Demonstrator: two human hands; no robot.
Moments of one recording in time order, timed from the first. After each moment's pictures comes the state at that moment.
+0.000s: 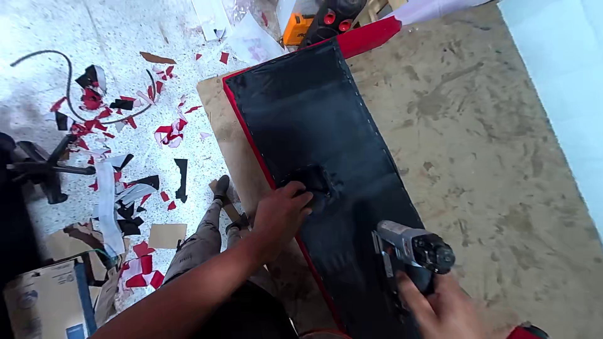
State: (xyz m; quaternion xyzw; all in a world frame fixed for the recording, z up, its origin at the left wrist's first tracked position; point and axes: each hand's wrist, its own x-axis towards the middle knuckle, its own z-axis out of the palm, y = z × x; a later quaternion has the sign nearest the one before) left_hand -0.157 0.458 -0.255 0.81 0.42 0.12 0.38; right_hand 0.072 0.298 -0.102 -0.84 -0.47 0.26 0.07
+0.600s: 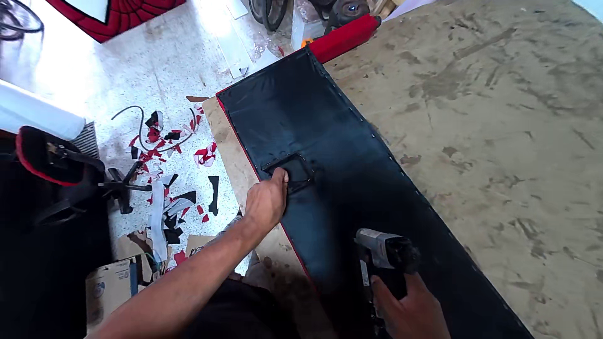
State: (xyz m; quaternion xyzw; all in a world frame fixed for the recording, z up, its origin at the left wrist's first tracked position) left_hand -0.093 0.422 -0.222 0.77 0.58 0.01 0.26; right_hand 0.131 0.212 -0.167 -0.82 -0.37 0.39 0.22
